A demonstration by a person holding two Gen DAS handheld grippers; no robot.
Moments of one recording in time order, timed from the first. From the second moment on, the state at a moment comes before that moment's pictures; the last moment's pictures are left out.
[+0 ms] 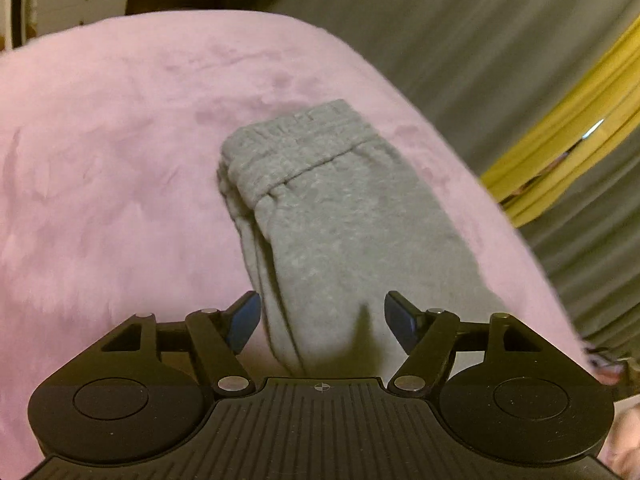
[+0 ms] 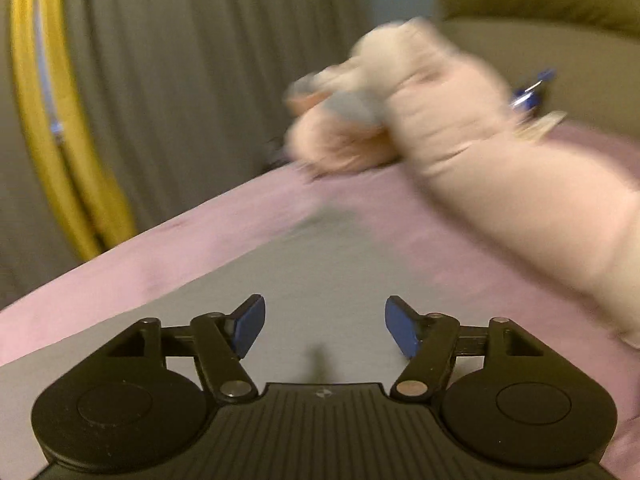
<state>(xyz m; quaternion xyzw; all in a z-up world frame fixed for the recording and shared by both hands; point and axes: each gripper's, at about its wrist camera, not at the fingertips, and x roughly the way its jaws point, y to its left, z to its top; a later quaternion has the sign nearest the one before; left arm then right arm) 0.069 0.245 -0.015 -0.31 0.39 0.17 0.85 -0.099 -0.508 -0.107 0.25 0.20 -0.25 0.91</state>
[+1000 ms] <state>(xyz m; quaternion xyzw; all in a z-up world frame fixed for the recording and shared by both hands) 0.032 0.061 -0.014 -0.18 0.38 0.07 0.90 -0.192 -0.615 -0.202 0.59 0.16 -0.25 0.75</state>
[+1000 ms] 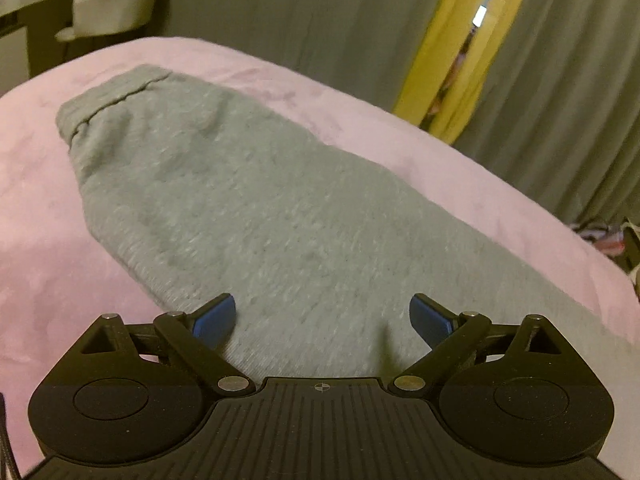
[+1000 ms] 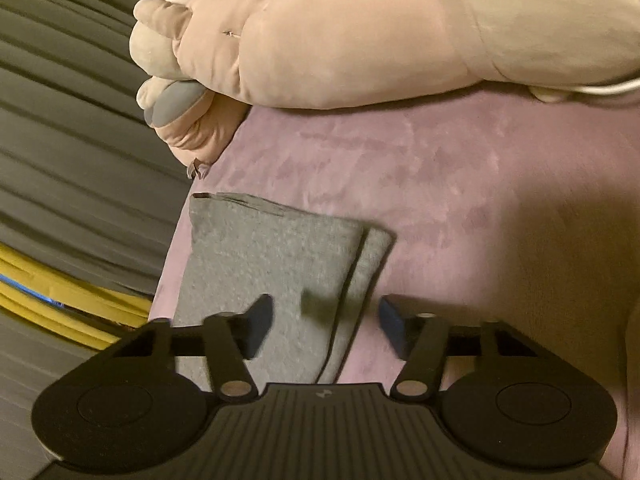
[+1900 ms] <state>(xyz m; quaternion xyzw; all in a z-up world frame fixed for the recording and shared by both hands) 0.050 0.042 -0.034 -0.15 0.42 0.07 0.89 -0.169 -0.632 -0.203 0.56 0.18 -0.22 0.78</state>
